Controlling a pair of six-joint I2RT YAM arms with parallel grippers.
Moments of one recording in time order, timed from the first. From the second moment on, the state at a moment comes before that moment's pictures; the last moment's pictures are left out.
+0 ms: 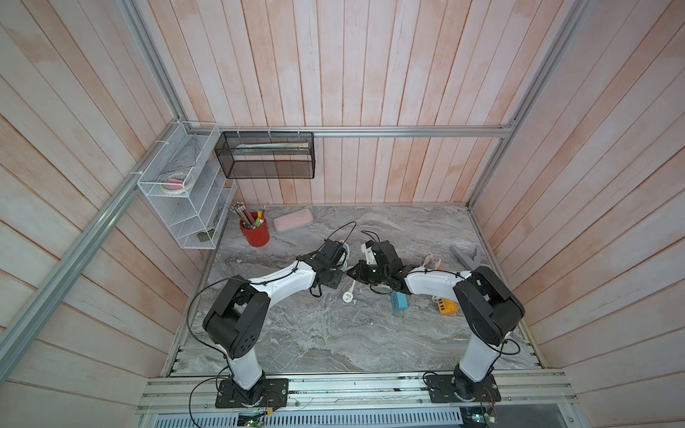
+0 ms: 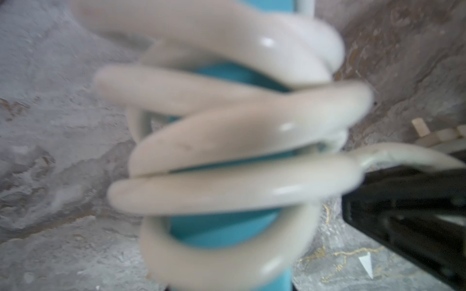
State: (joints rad) left arm -0.64 1.76 1.13 -0.49 -0.15 -0.16; right arm 0.65 1.80 0.96 0.15 -0.38 0.90
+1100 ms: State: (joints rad) left arm -0.71 1.75 1.02 -0.52 -0.22 -0.29; right arm 0.65 1.98 1.18 0.13 -0.36 1.10
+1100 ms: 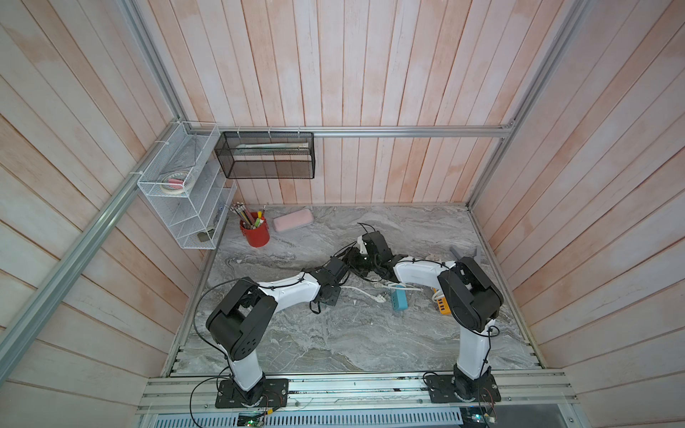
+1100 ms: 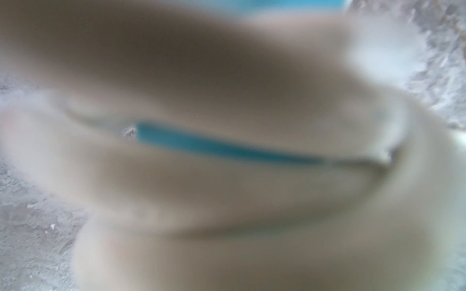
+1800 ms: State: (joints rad) left arm -0.58 1.37 0.95 -0.50 0.07 -0.29; right arm 0.65 2.03 1.19 0.17 -0.37 1.06
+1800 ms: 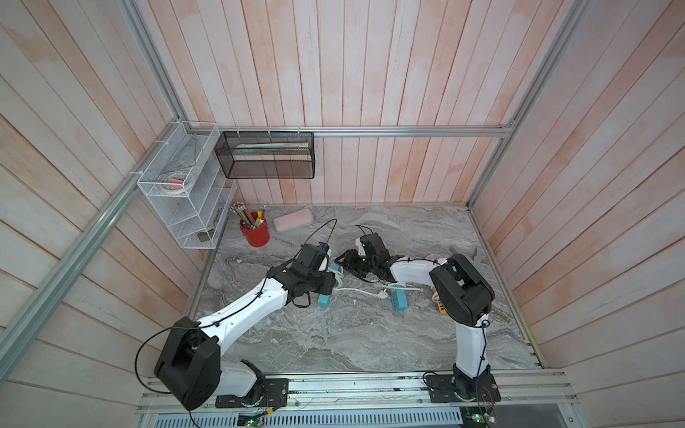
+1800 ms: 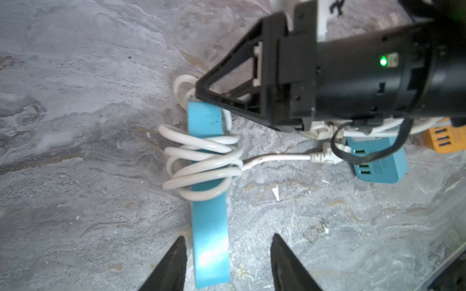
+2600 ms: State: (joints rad) left arm -0.38 1.27 0.69 -0.26 0.21 -0.35; right arm 0.86 2.17 1.83 -0.56 0.04 0.99
